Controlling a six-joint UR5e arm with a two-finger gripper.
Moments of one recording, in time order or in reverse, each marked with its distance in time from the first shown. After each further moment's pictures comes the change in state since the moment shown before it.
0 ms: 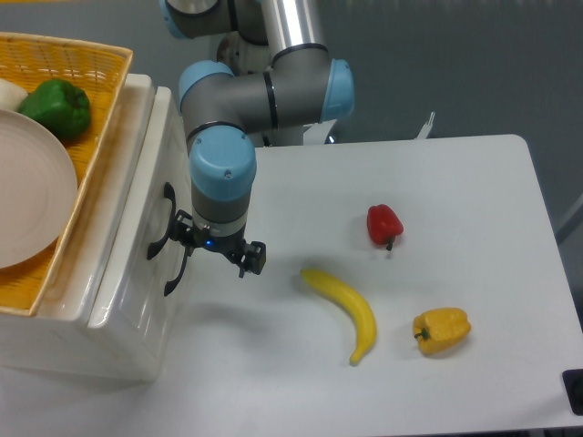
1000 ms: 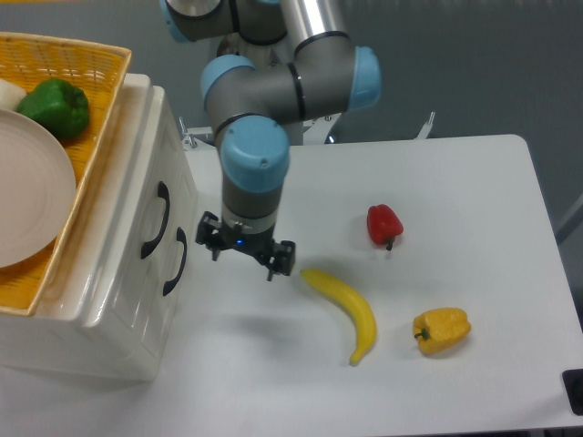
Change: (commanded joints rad) arm 0.130 0.002 0.083 0.011 0.024 0.208
